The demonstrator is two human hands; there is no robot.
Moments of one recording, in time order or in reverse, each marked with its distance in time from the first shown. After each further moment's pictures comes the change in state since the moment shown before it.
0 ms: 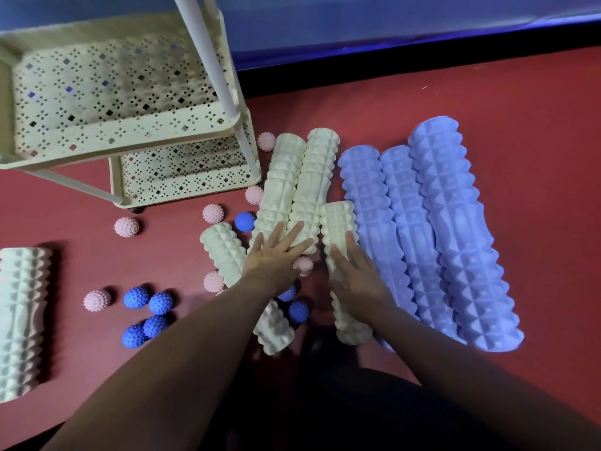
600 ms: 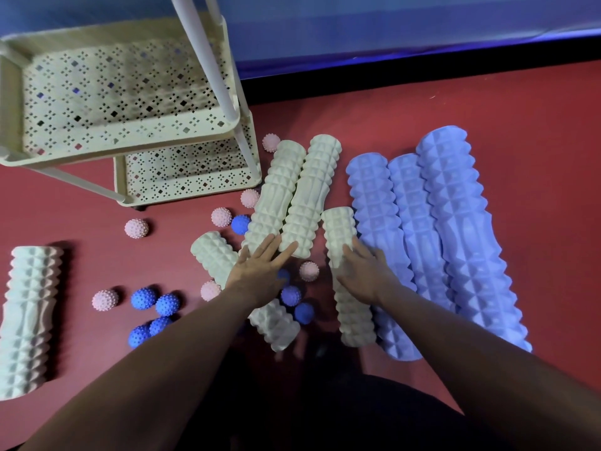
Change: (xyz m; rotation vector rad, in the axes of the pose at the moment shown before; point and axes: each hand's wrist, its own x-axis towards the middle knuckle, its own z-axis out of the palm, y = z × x) left_hand -0.024 -0.033 0.014 -0.092 0.091 0.000; right_hand 0.034 -0.014 -0.045 -0.303 -0.283 0.015
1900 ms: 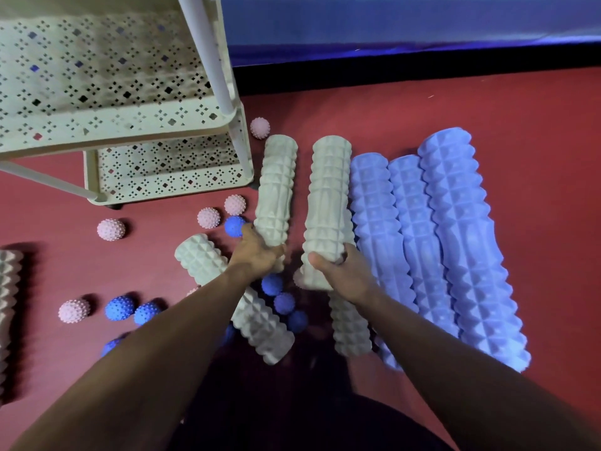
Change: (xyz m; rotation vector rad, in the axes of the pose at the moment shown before) left_hand 0.056 -0.006 -0.020 -1.078 0.045 -0.533; right_hand 0.020 -0.041 0.003 1.152 0.231 0.320
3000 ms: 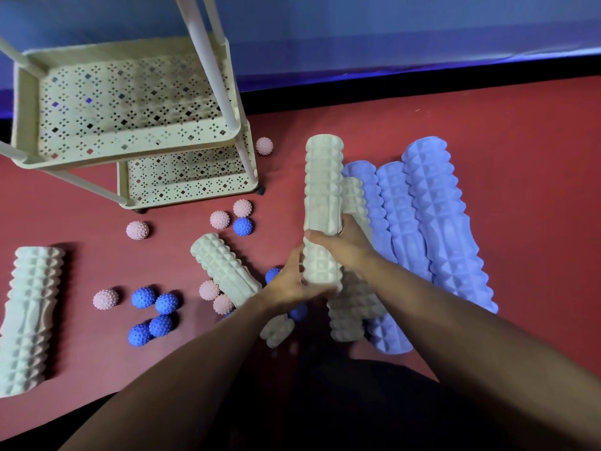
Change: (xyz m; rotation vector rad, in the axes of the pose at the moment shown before) left_hand -0.100 0.001 0.045 -0.131 -0.333 0.260; right_hand -0.010 -0.052 -0.027 -0.027 -0.036 -0.083
